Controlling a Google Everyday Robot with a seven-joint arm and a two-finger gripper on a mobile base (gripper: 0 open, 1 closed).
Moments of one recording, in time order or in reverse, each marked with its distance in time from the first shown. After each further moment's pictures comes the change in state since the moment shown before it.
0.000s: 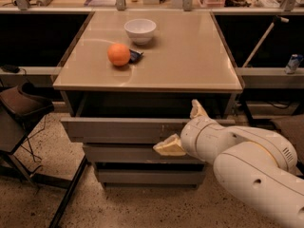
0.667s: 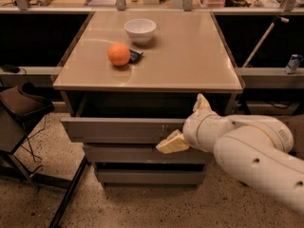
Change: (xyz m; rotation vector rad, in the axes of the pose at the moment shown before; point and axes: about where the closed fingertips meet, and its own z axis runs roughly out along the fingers) arm 0.007 -0.014 0.015 -0.029 0.051 -0.017
